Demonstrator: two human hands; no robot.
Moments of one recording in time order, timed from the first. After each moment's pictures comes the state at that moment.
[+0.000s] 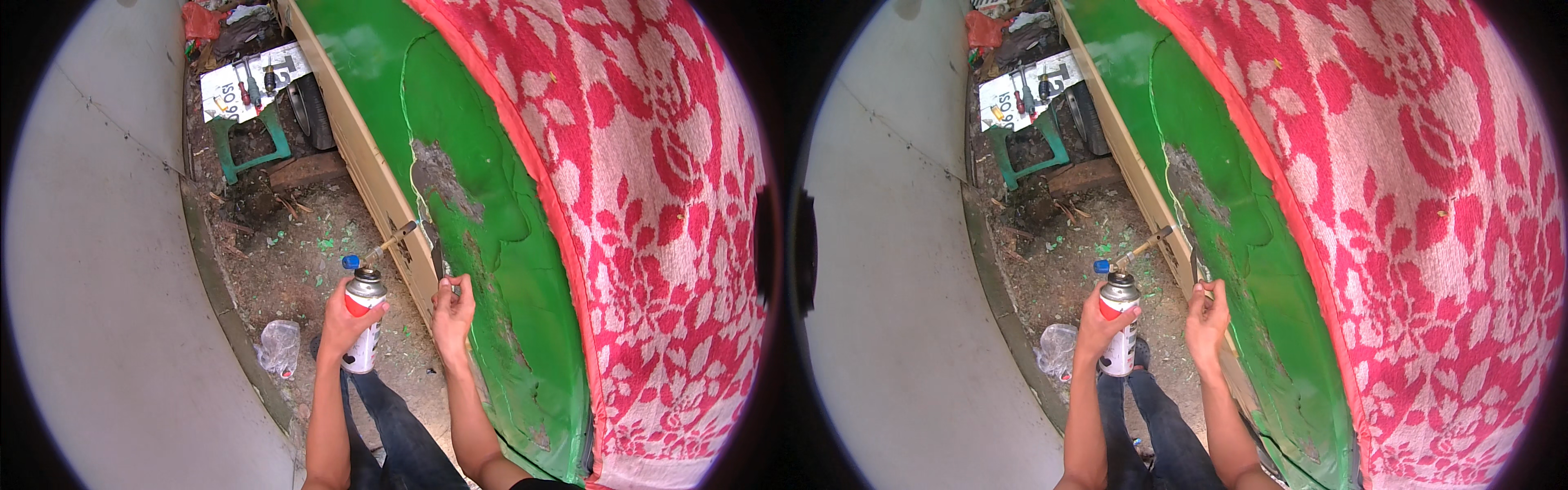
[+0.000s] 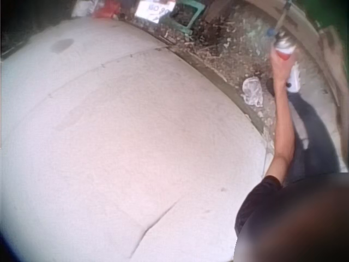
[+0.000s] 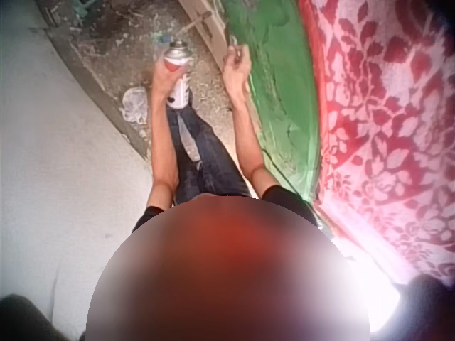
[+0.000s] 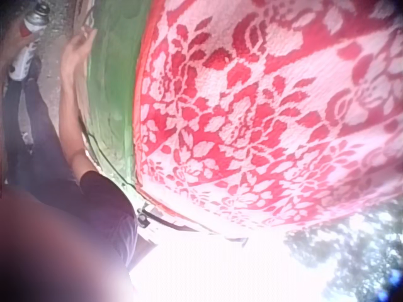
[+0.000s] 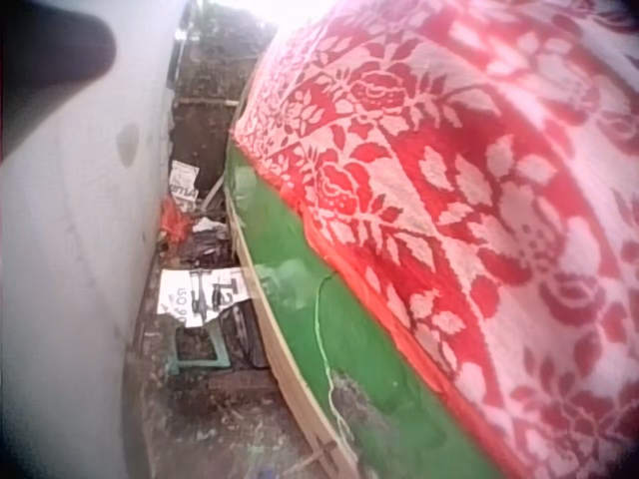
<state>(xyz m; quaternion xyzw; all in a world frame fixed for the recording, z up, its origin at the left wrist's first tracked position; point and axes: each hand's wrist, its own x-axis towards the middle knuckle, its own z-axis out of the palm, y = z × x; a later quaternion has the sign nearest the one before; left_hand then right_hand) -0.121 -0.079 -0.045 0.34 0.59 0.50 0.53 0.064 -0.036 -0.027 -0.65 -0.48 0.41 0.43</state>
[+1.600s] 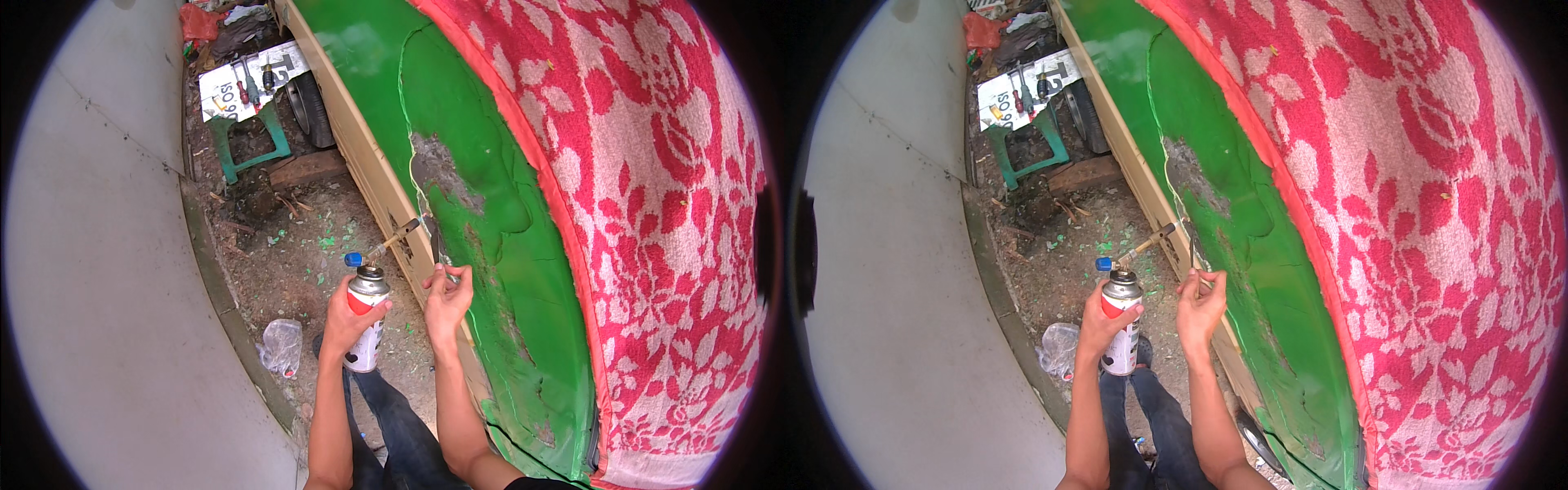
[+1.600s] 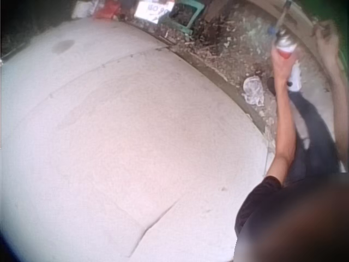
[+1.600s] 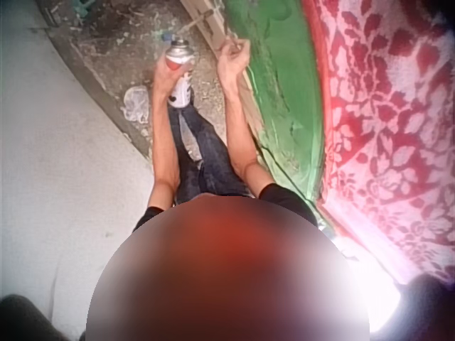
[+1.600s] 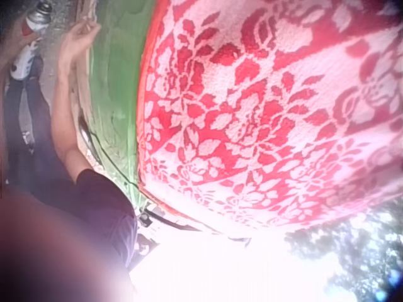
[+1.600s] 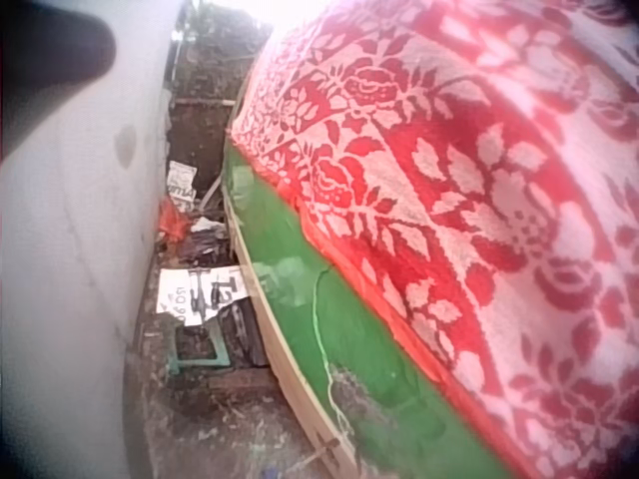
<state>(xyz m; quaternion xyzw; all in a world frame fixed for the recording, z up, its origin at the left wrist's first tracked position) -0.119 -0.082 -0.044 0.34 0.59 0.49 0.54 0.035 -0.026 -0.023 -0.65 -0.44 0.38 0.50</state>
